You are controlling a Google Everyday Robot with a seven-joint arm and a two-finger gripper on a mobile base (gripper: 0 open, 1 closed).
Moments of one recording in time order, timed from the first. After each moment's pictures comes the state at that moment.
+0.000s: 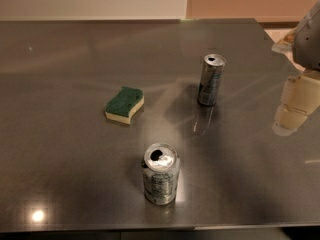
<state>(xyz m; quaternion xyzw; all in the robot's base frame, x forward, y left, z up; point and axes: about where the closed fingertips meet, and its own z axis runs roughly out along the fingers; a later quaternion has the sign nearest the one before) 0.438 -0.217 0.976 -0.60 0.78 -0.03 0.16</state>
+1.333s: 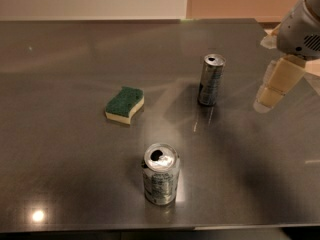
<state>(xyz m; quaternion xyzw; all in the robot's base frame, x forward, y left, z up) 0.498 -0.217 0.960 -0.57 0.80 0.02 0.19</state>
